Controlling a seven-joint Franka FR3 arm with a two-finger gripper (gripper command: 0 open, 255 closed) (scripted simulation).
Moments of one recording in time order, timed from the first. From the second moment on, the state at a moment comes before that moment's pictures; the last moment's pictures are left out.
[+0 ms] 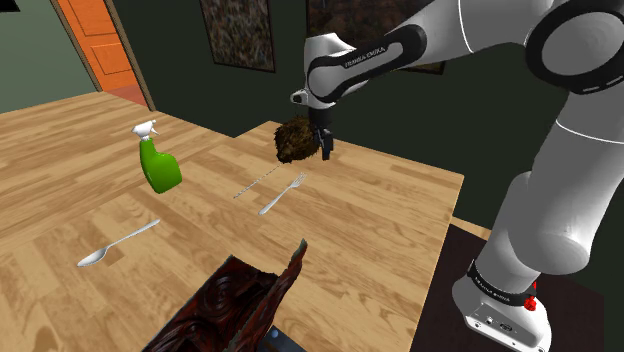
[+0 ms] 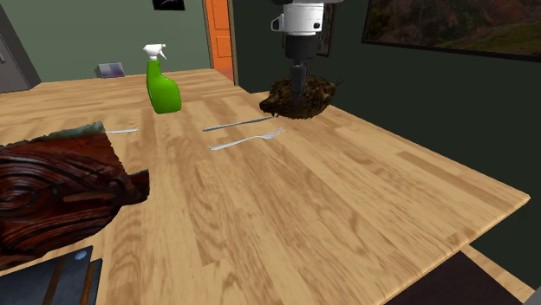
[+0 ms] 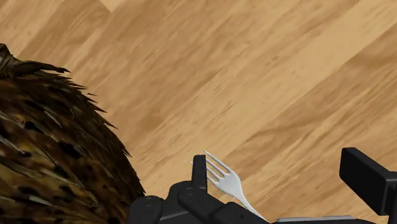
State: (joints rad) arm 0.22 0.02 -0.13 -2.00 -0.01 2.03 -0.97
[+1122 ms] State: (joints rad) arm 0.26 0.35 -0.06 -1.85 -0.03 2.21 -1.26
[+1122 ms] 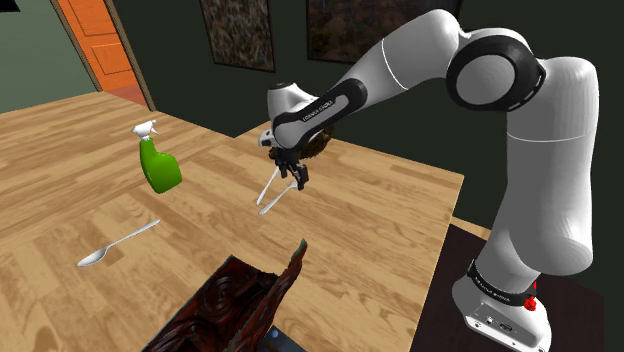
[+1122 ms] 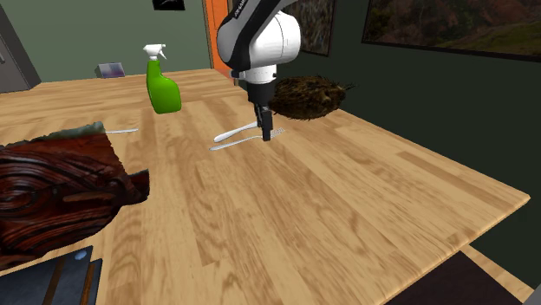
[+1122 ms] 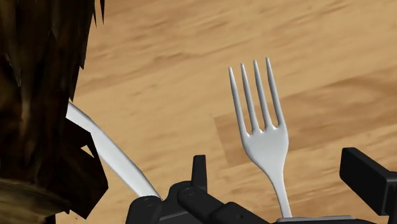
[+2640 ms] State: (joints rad) arm 0.27 0.32 -0.06 -1.83 -0.03 2.16 -1.25
